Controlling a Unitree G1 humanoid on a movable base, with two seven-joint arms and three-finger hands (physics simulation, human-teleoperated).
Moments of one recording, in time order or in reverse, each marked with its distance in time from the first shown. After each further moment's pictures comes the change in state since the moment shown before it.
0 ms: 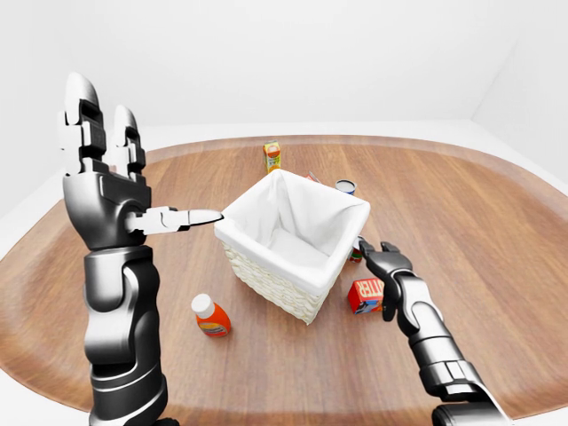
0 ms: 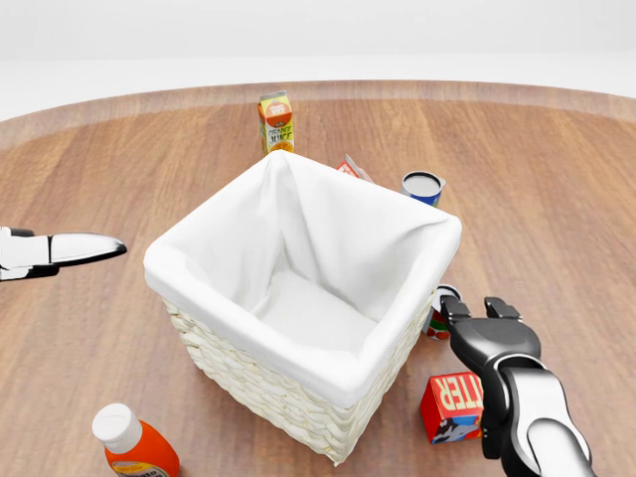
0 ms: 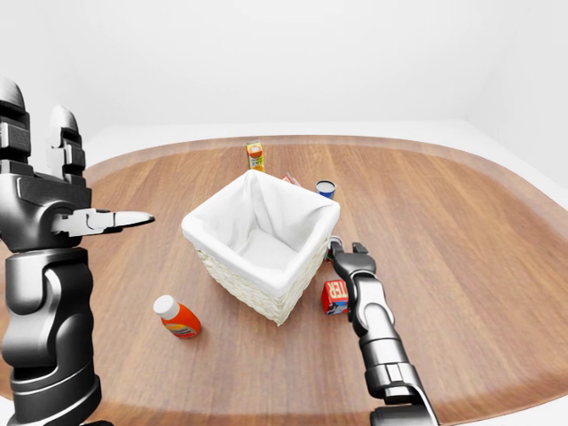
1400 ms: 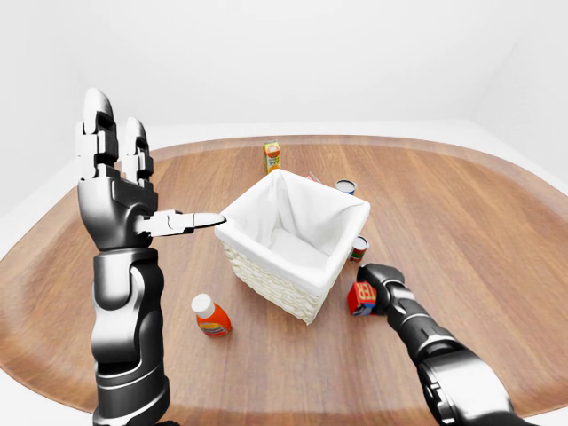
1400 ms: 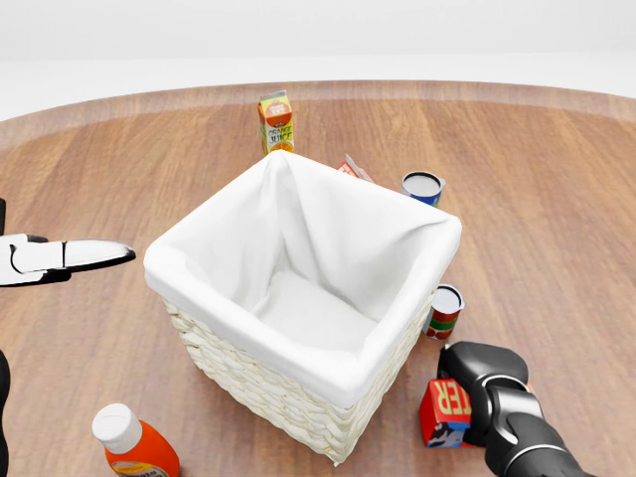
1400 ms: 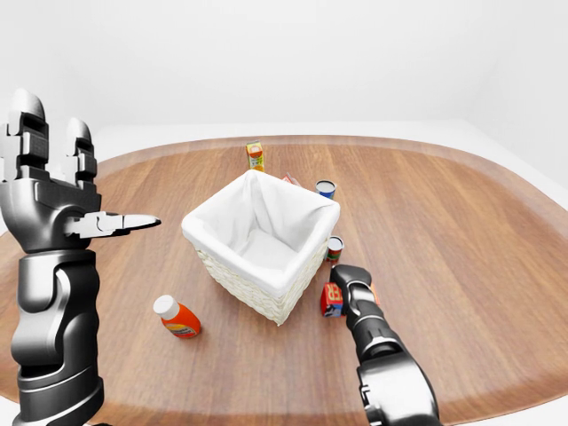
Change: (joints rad) left arm 0.013 -0.010 -0.007 0.042 0.009 0.000 -0.010; right arm -0.269 -0.007 0.121 0.747 0.253 0.000 -0.429
